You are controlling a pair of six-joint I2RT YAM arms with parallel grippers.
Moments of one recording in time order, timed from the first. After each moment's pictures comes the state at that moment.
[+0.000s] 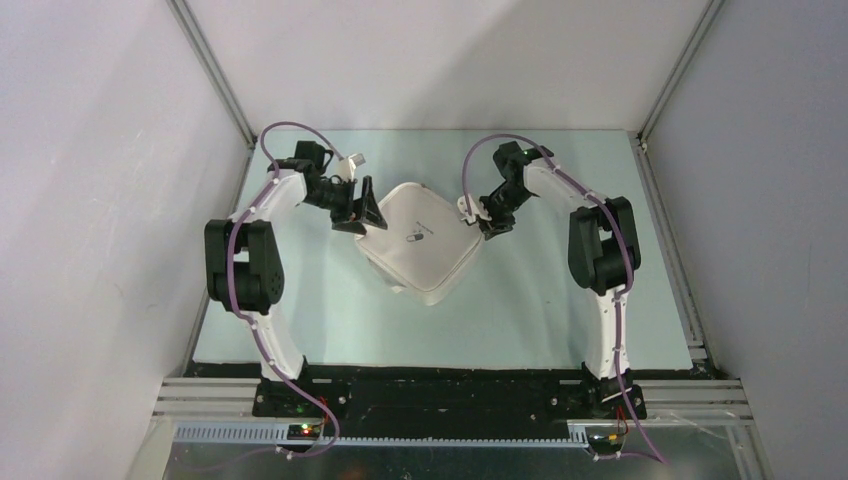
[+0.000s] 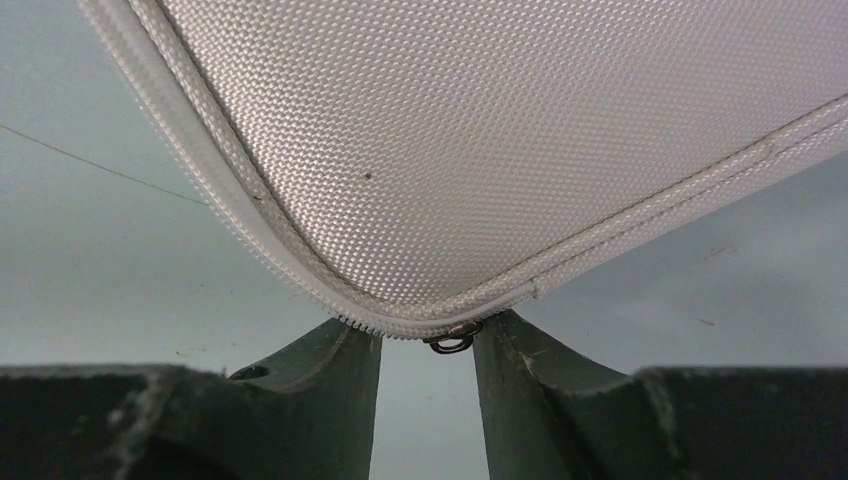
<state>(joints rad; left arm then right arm) -0.07 1.88 1.47 -0.86 0.76 0.02 0.37 2.13 1.77 -1.10 -0.62 -1.69</state>
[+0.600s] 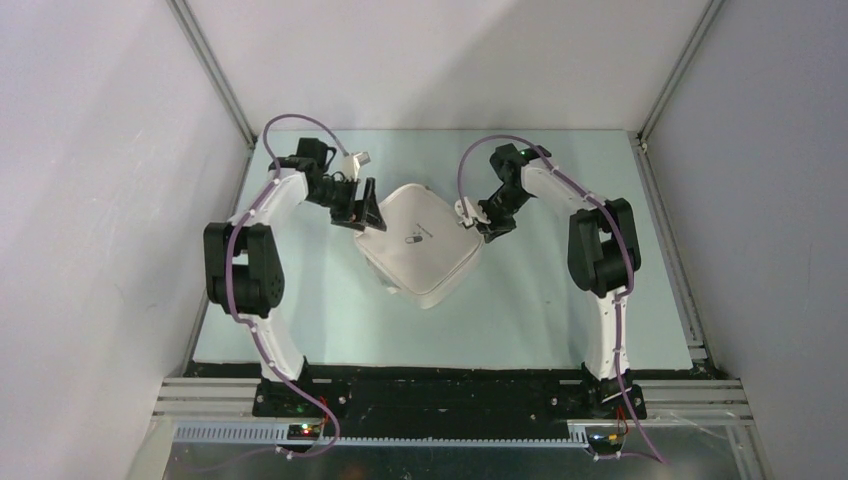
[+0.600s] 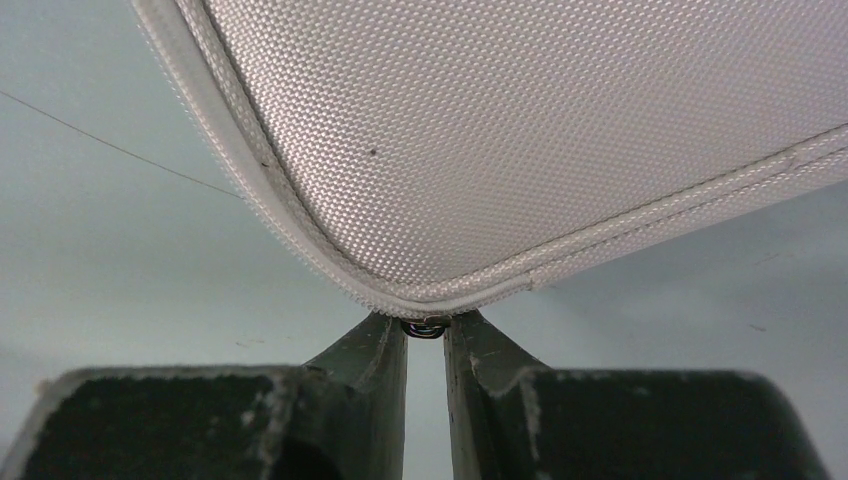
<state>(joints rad) -0.07 1.87 1.48 -0.87 0.73 0.10 0.38 2.12 1.78 -1.18 -0.58 -1.69</state>
